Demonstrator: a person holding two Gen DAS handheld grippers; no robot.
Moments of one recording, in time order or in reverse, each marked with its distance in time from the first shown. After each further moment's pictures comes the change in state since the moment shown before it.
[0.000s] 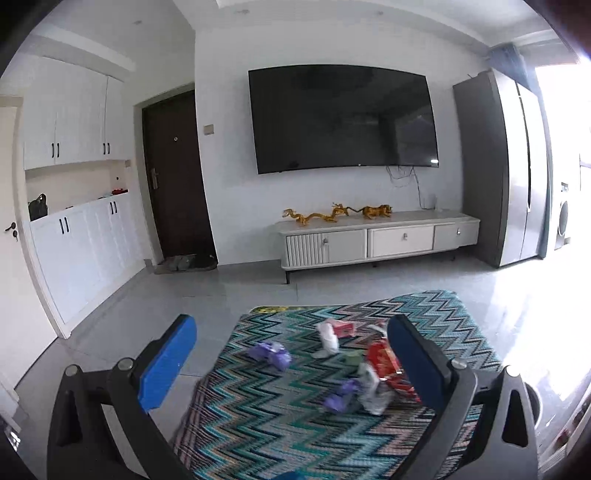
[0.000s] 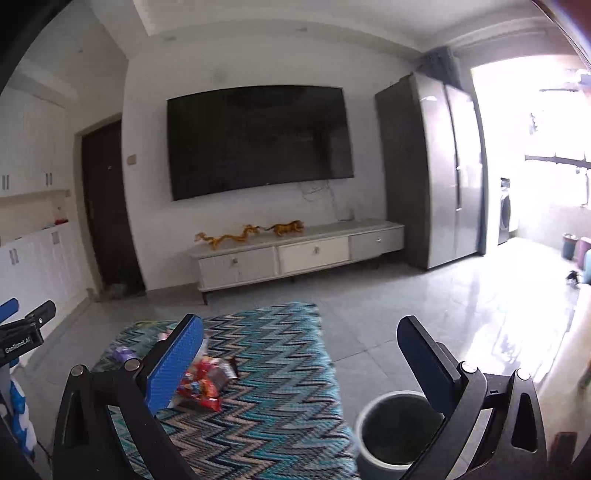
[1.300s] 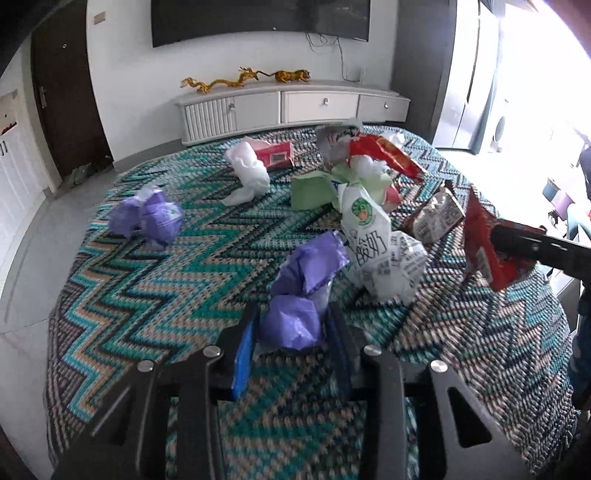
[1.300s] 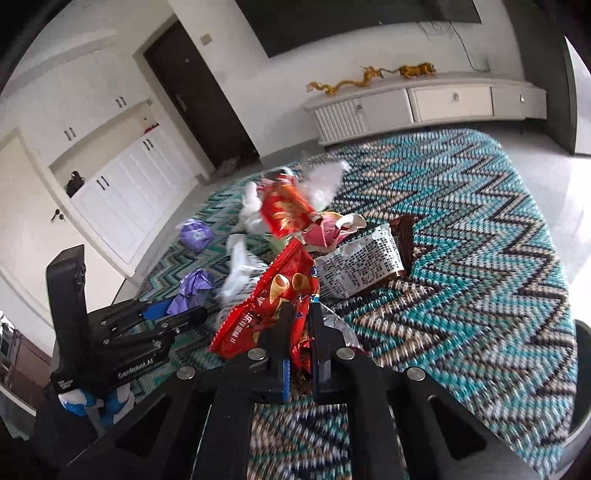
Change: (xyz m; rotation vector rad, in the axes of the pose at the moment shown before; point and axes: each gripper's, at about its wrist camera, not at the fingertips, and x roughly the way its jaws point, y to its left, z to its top) left arm 0.170 -0.023 -0.143 0.113 0.484 -0.376; right arm 0.202 0.081 -0.124 -0.007 0.577 0.522
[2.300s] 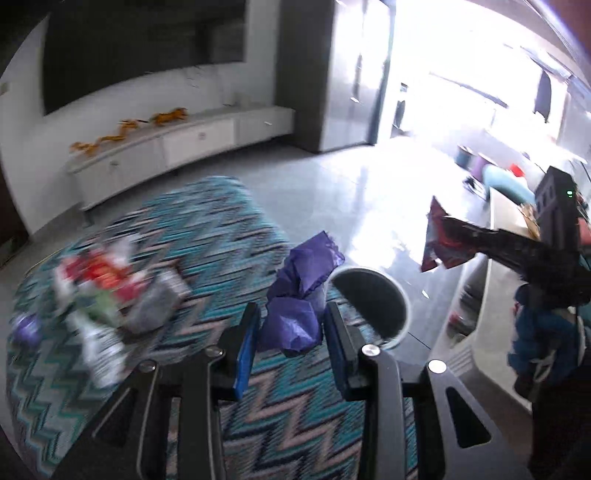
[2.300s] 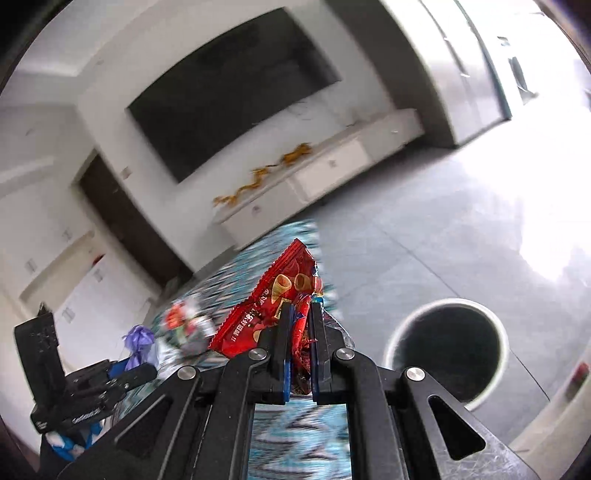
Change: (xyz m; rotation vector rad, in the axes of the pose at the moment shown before) left arm -0.056 -0.255 0.058 0.269 -0.046 -0.307; right arm -0.226 -0.182 -0.058 0.400 -0.356 -0.234
